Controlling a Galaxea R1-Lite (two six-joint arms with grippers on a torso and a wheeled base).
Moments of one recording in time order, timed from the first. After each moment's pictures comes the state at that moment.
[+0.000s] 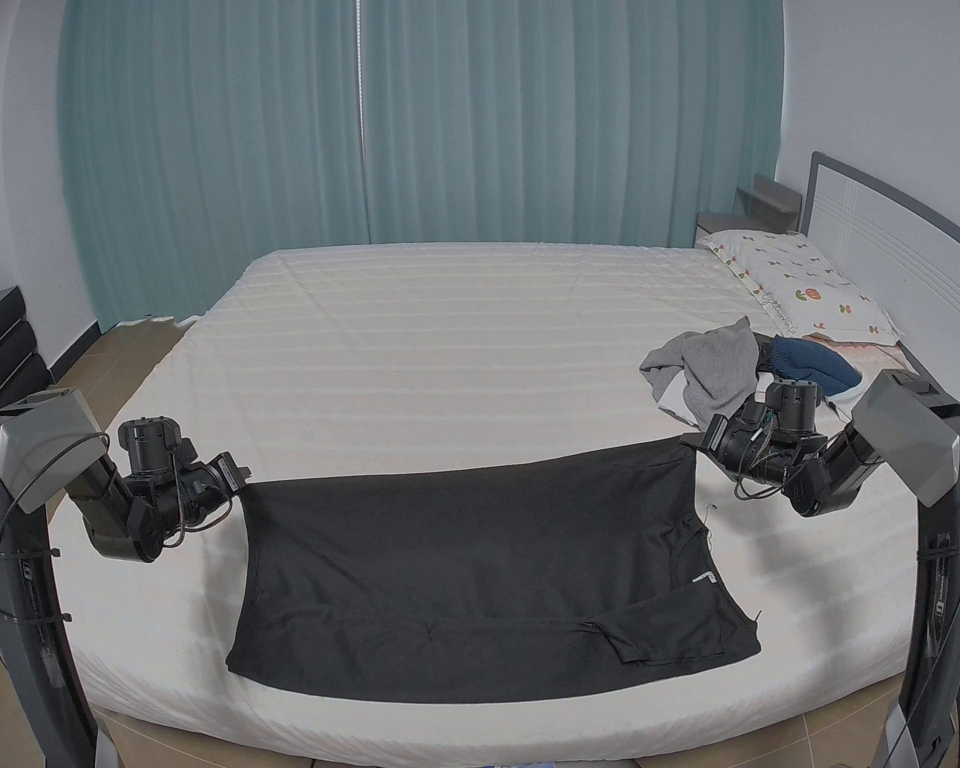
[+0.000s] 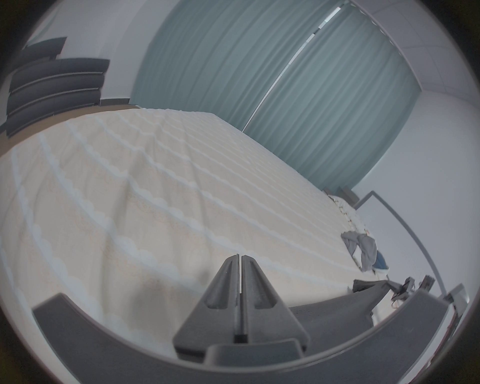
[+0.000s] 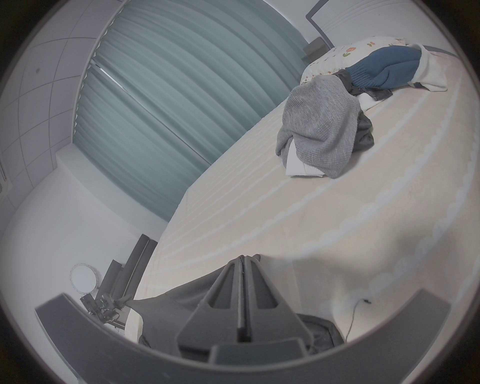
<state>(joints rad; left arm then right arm) 0.15 2.29 -0.87 -0.96 -0.31 -0.46 0.02 2.39 -1.17 -0.84 0.41 0.62</state>
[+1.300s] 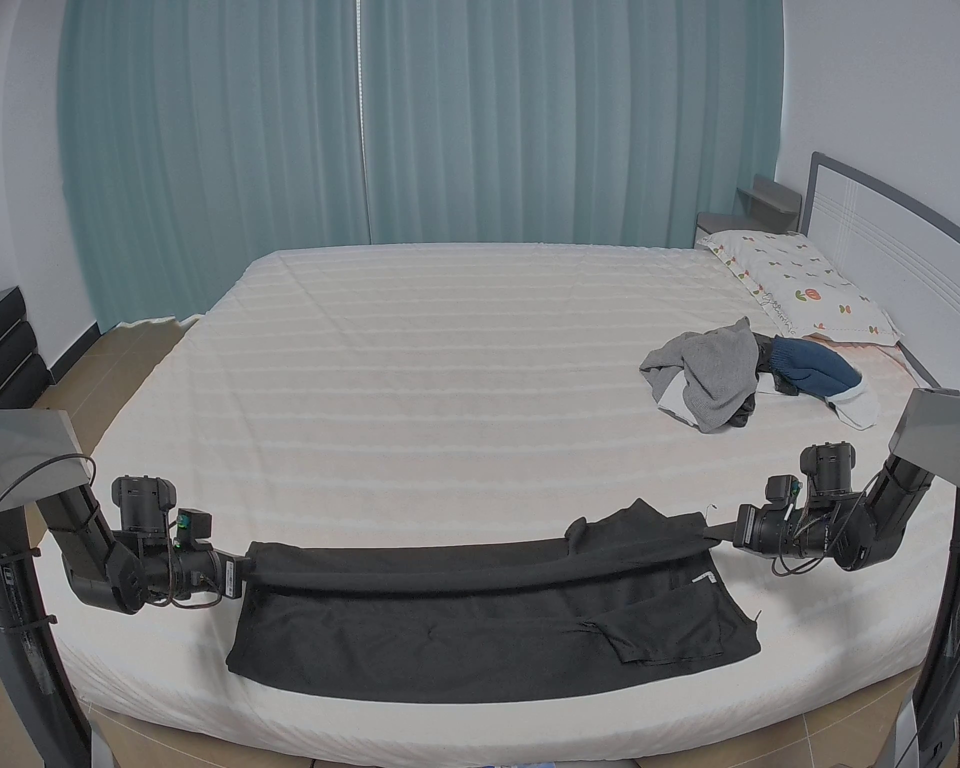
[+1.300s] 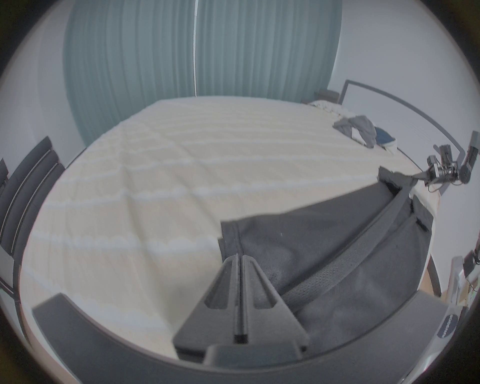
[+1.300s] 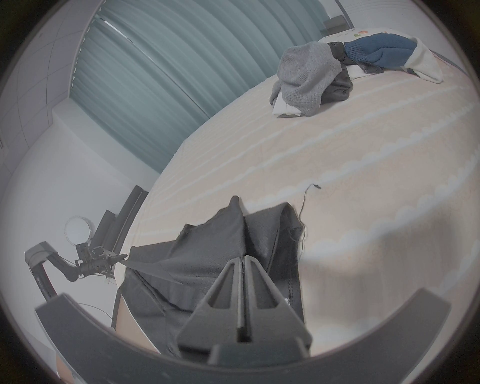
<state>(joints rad) 0.14 2.19 -0.53 -0.86 -0.30 0.21 -0.03 2.24 -0.72 -0.83 0.54 0.29</state>
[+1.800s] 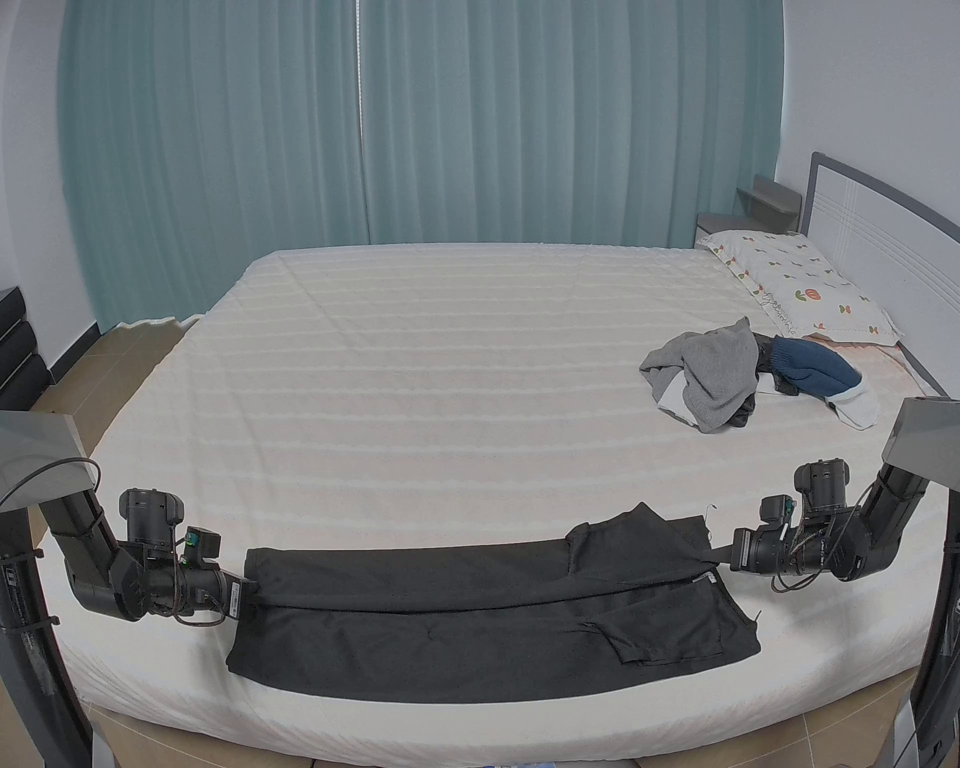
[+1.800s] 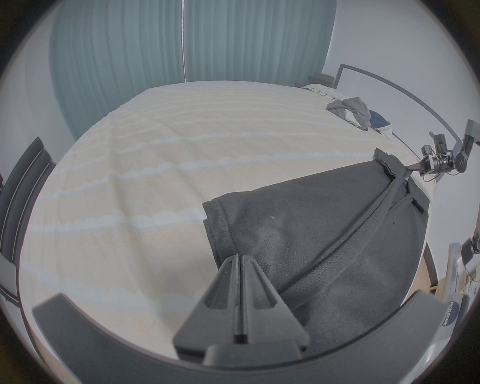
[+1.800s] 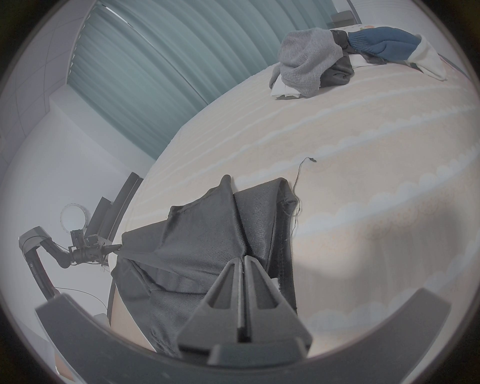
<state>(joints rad) 0.12 2.19 -0.51 -0.82 -0.30 0.24 -0.03 2.28 -0.69 -0.80 0.54 0.22</state>
